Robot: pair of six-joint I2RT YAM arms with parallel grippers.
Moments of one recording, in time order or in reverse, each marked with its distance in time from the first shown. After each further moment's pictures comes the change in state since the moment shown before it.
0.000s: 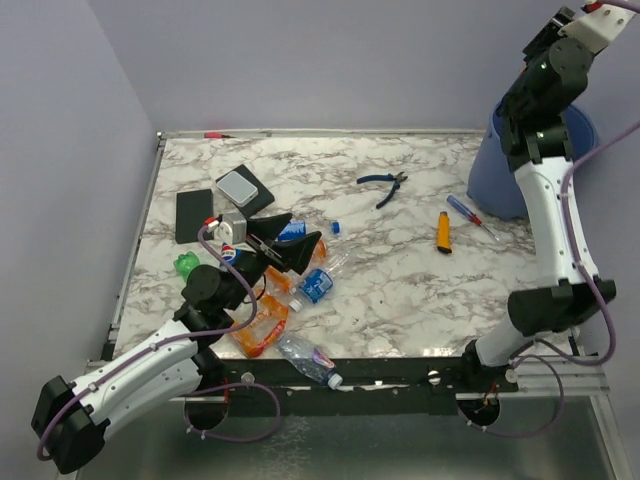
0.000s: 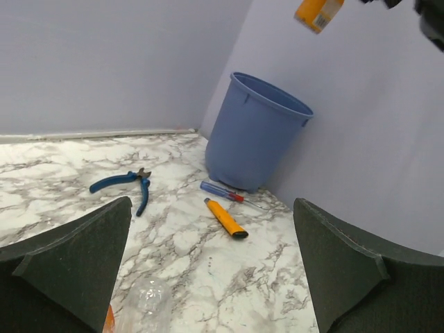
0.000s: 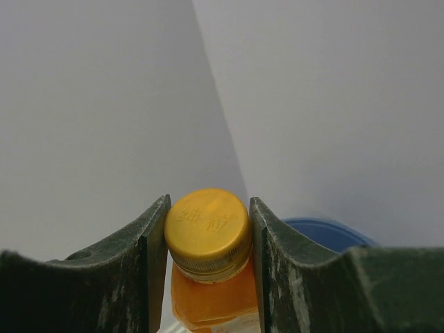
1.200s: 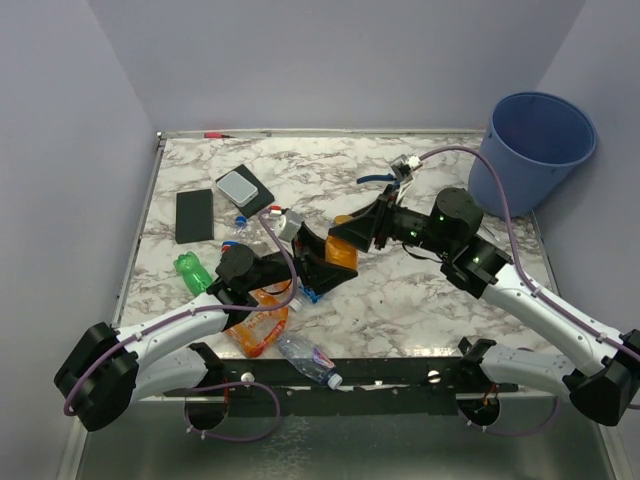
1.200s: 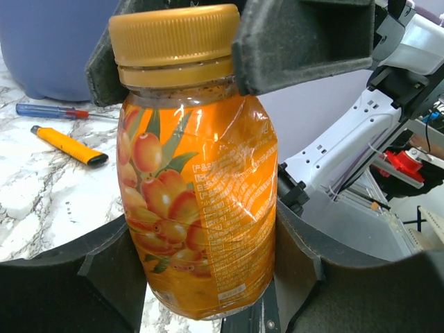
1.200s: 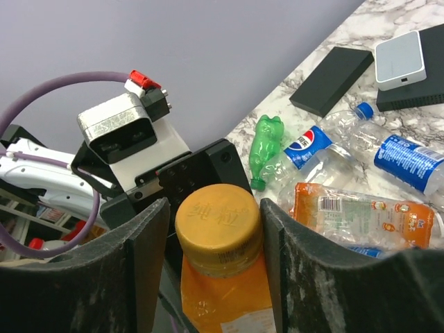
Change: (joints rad) left arm 0.005 0.357 0.061 0.209 0.616 -0.189; right arm 0.605 -0.487 -0.967 0.006 -1.189 0.674
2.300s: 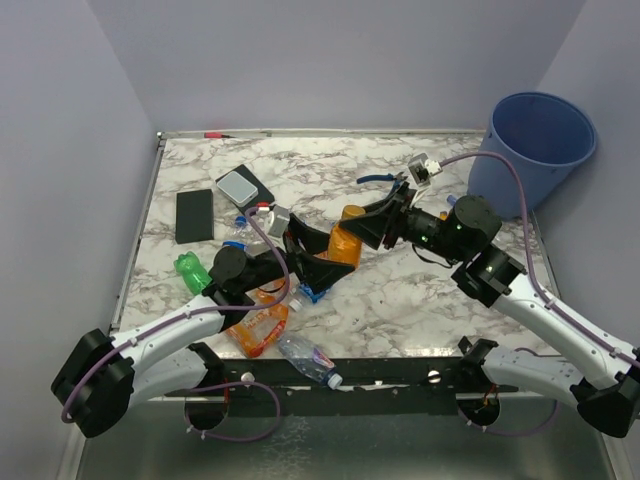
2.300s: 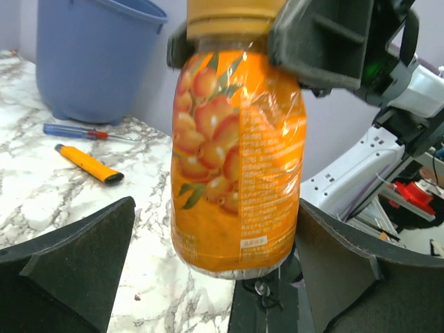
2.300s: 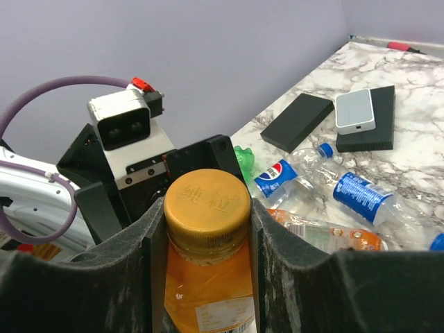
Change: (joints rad) left arm 0.031 -0.053 -0.018 0.030 -0.080 -0.025; right arm 0.002 -0.076 -0.054 0.070 0.092 -0.096
